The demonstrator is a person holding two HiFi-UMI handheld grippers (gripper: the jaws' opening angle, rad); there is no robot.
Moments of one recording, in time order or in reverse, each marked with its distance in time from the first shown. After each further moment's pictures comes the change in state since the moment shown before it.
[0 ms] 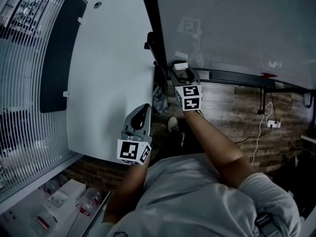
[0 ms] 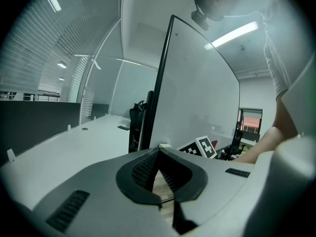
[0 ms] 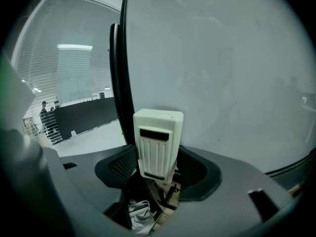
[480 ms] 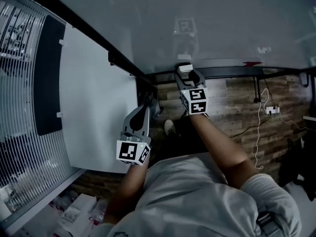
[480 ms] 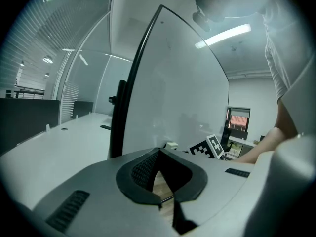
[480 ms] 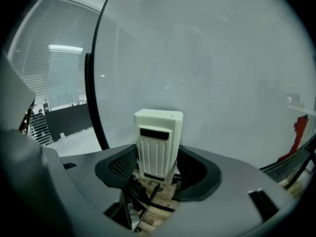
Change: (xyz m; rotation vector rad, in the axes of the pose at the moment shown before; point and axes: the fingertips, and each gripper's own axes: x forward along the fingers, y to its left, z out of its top) left arm 0.058 -0.063 0.004 0.033 0.018 -0.139; right arm -0.062 -0.109 0.000 0.044 -0.039 -0.115
